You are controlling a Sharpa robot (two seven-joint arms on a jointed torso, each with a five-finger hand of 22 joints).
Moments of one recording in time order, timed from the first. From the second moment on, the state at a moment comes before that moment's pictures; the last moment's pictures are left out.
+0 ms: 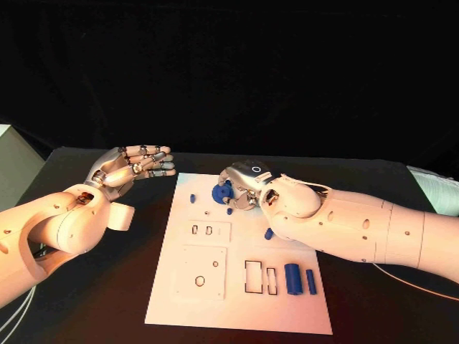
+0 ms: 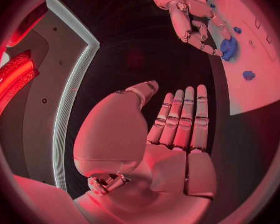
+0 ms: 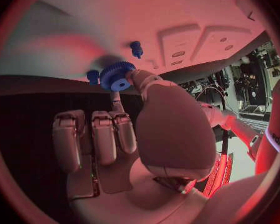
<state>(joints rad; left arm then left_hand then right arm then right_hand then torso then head) 1.00 -0.98 0.27 1.57 -0.25 -0.21 0.32 1.37 -0.15 0.46 0.14 0.21 0.83 0.21 0.19 0.18 0.98 0.21 0.07 0.07 0.90 0.16 0.21 0.33 0.18 0.84 0.27 0.25 0.11 1.20 -0.53 -0.09 1.34 -1.75 -0.45 -0.23 1.37 -0.28 0.45 0.24 0.45 0.98 0.15 0.20 0.36 1.47 0.07 1.56 1.31 1.47 -0.01 1.57 1.31 0.01 1.47 0.09 1.55 1.31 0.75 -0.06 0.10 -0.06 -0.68</state>
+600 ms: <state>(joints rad) 1.00 -0.98 0.27 1.58 -0.25 -0.21 0.32 1.36 -0.15 0.46 0.14 0.21 0.83 0.21 0.19 0.18 0.98 0.21 0.07 0.07 0.90 0.16 0.20 0.33 0.18 0.85 0.27 0.24 0.10 1.20 -0.52 -0.09 1.31 -1.76 -0.43 -0.23 1.37 -0.28 0.45 0.24 0.43 0.98 0.15 0.20 0.36 1.47 0.07 1.56 1.31 1.47 -0.01 1.57 1.31 0.01 1.47 0.09 1.55 1.31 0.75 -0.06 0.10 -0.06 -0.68</state>
